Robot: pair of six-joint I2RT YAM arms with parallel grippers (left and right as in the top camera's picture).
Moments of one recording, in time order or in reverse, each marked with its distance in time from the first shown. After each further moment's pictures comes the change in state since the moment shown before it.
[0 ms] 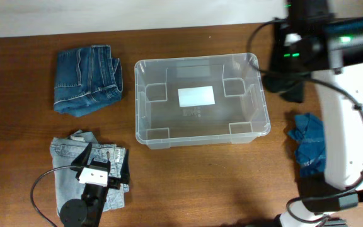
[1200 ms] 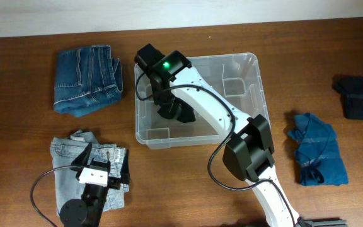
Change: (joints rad) left arm 0.000 0.000 0.000 0.000 0.000 0.000; right arm 0.466 0.557 -0.015 0.329 -0.031 0.188
